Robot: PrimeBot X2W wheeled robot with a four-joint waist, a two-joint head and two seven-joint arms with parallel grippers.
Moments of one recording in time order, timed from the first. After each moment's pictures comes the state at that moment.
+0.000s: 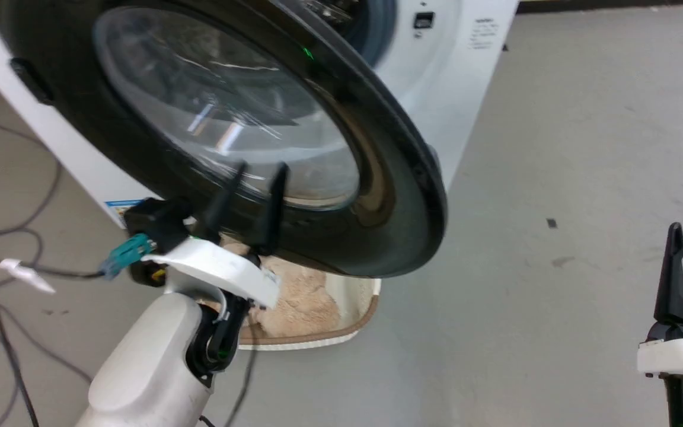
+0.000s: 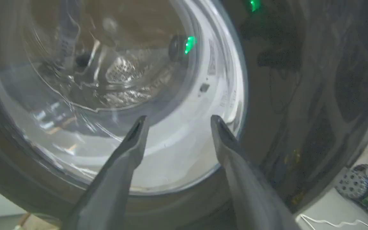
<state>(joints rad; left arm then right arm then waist) -0.53 0.29 -0.53 0.33 -0.84 -0.02 -0.26 -0.13 -0.05 -0.28 0.06 0.15 0.13 -0.26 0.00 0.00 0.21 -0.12</state>
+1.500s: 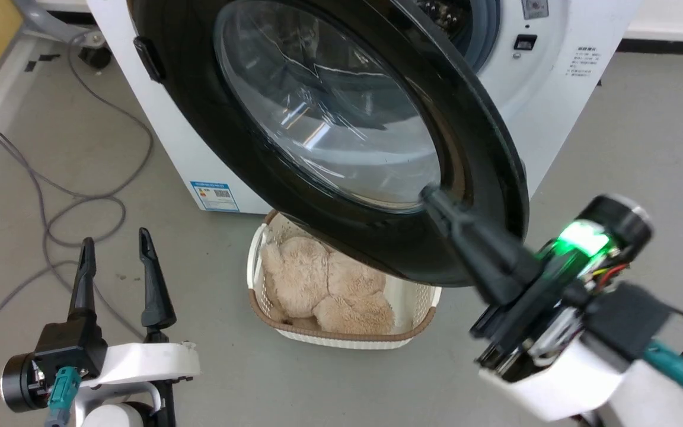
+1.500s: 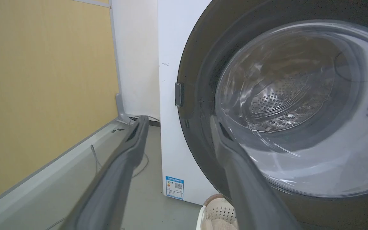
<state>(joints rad) -0.08 0.06 0.05 -0.03 -0.13 0.13 -0.26 -0.38 -0.30 0.48 -0.24 0.22 0.13 -0.26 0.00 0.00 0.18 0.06</state>
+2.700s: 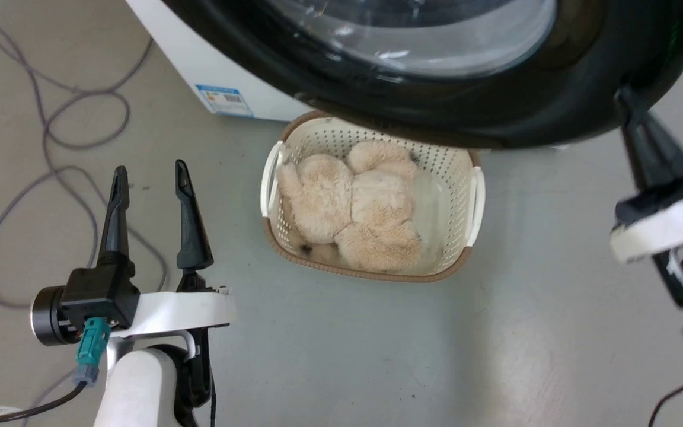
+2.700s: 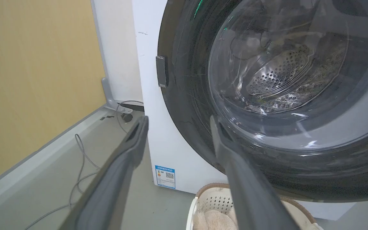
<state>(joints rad) -0.23 0.05 -0.06 -0.05 -0.13 0.18 -0.26 -0.54 -0.34 0.11 0.27 0.14 0.13 -0.26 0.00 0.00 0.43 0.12</state>
